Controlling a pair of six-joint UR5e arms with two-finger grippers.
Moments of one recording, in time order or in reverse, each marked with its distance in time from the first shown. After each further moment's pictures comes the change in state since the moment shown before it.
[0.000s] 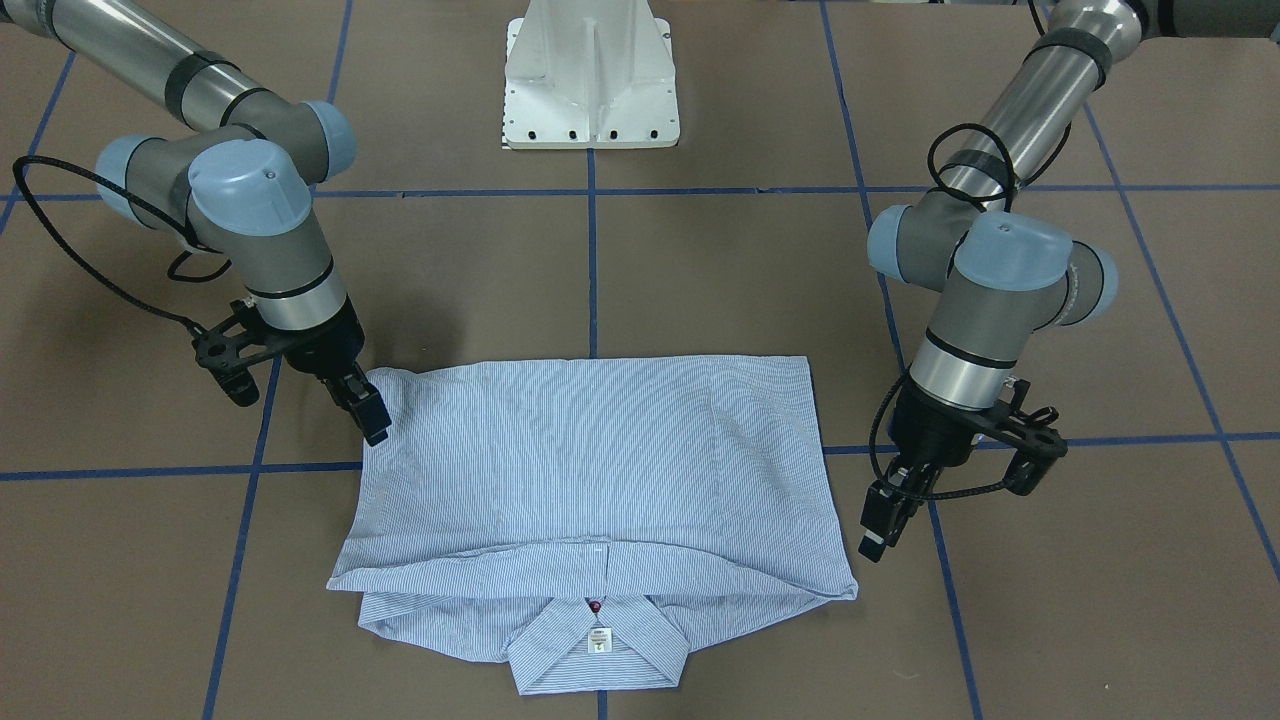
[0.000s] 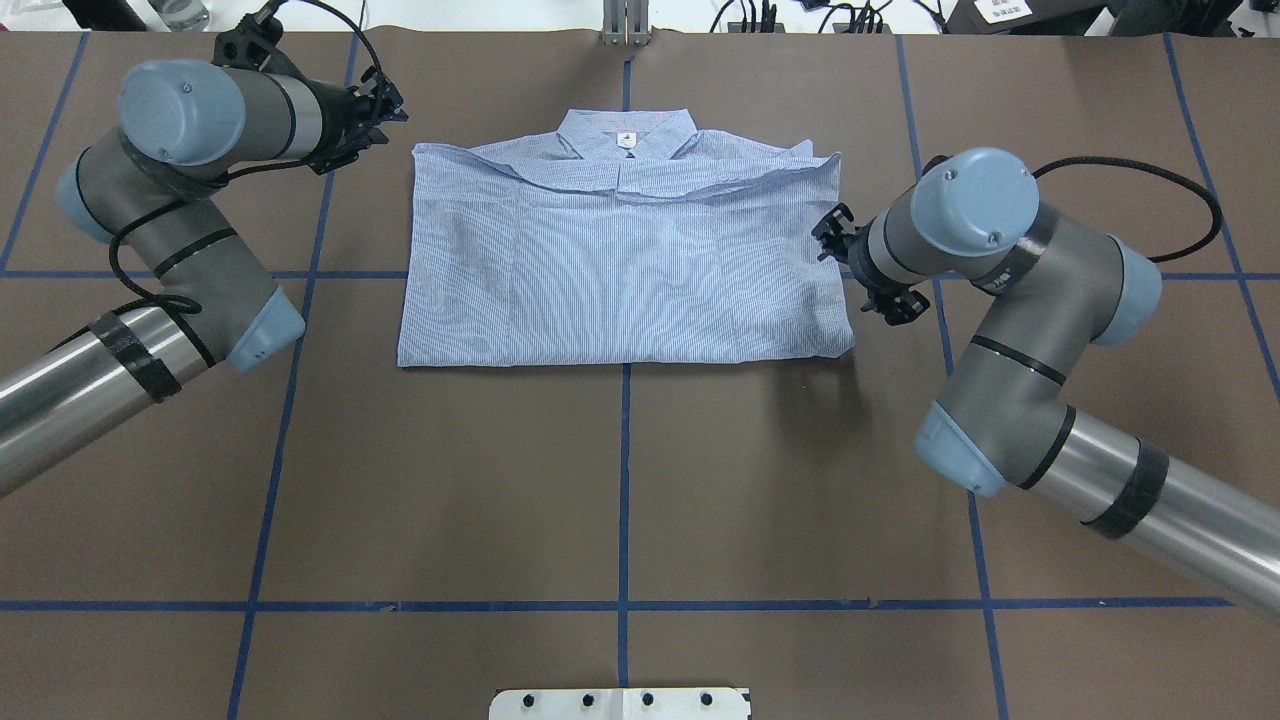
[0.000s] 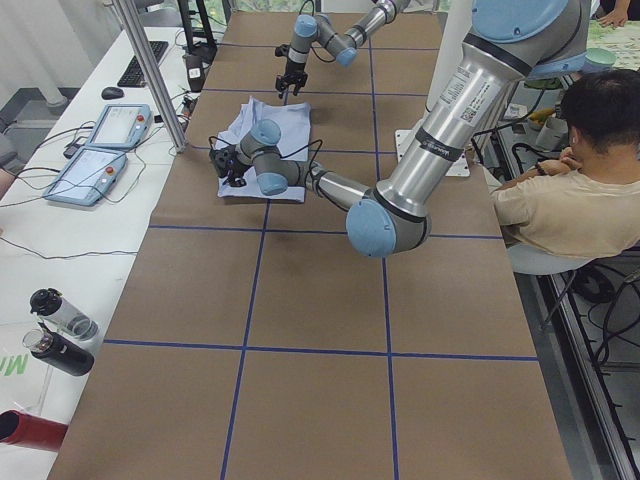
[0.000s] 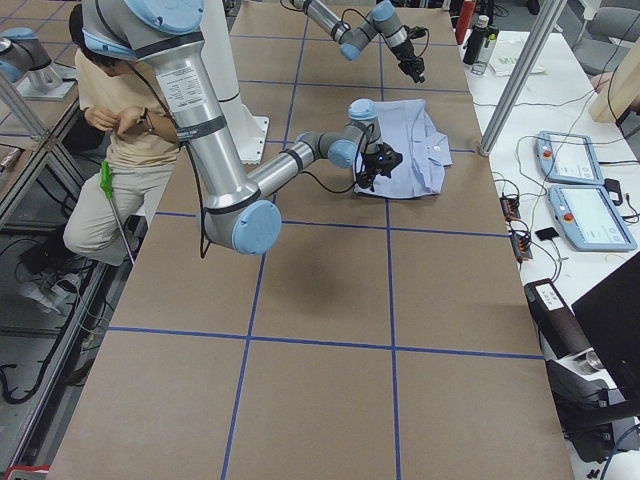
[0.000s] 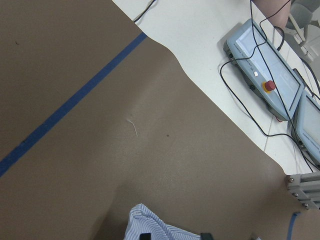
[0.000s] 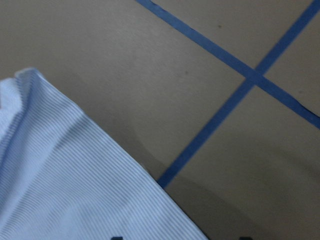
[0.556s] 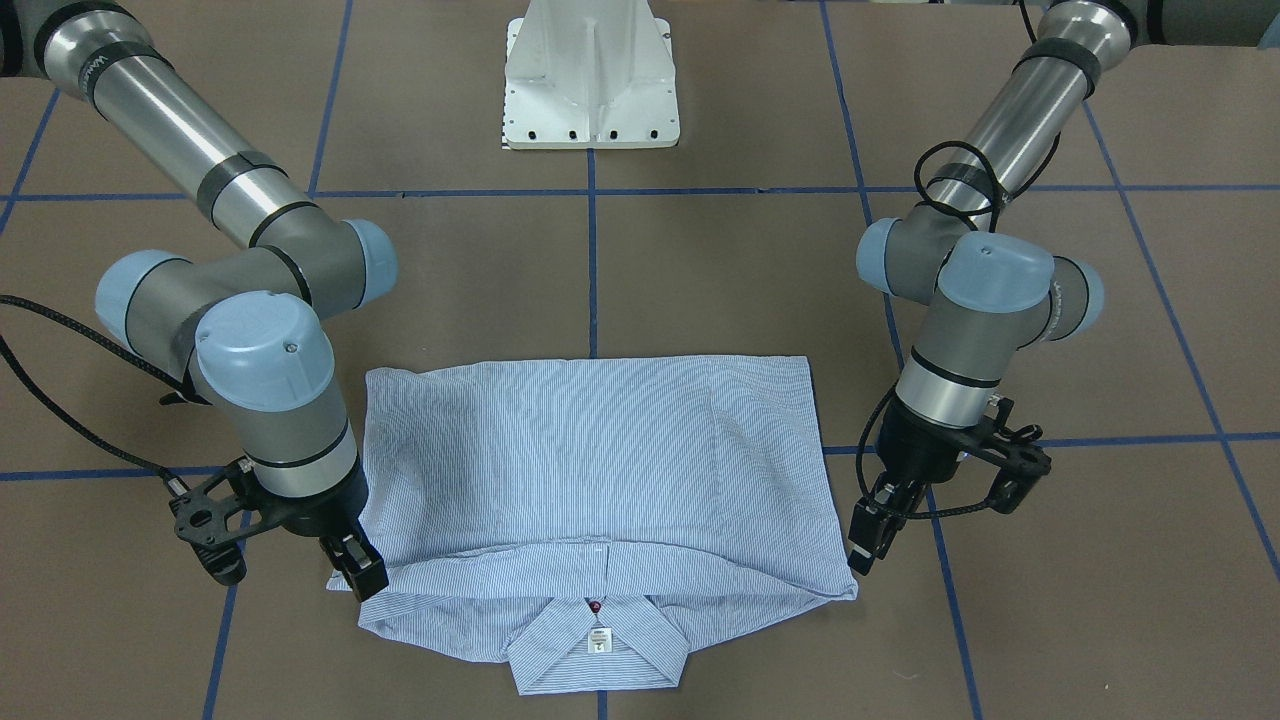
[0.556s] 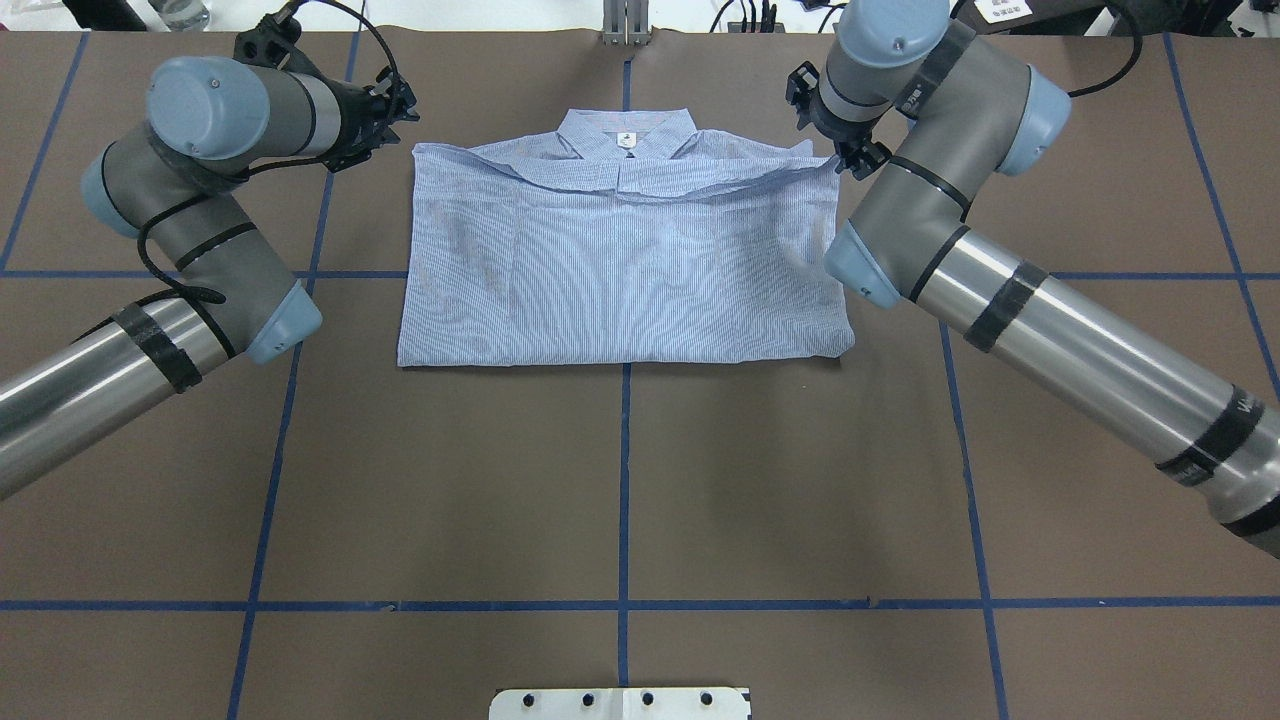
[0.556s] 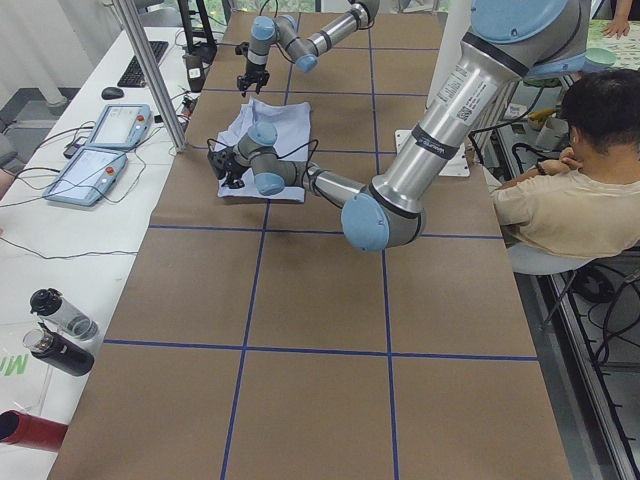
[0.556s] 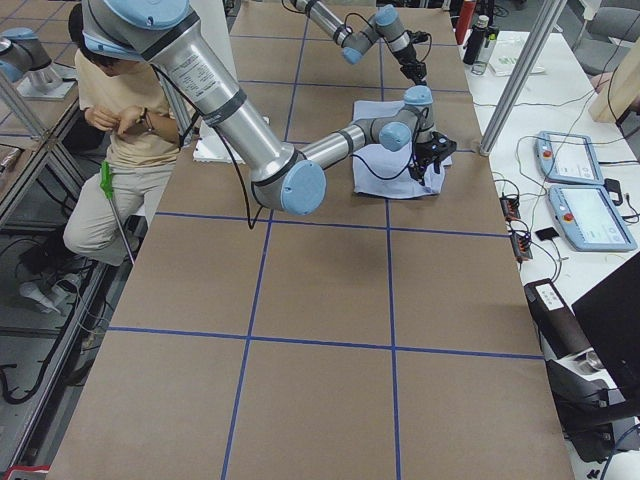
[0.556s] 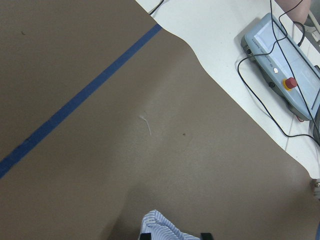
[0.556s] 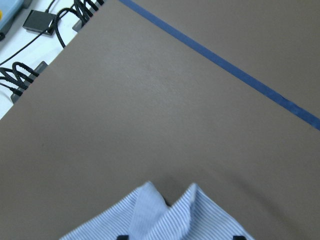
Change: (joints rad) left arm 0.004 -0.041 0.053 -0.004 0.001 0.001; right arm 0.162 0.332 -0.381 -0.014 0.016 -0.113
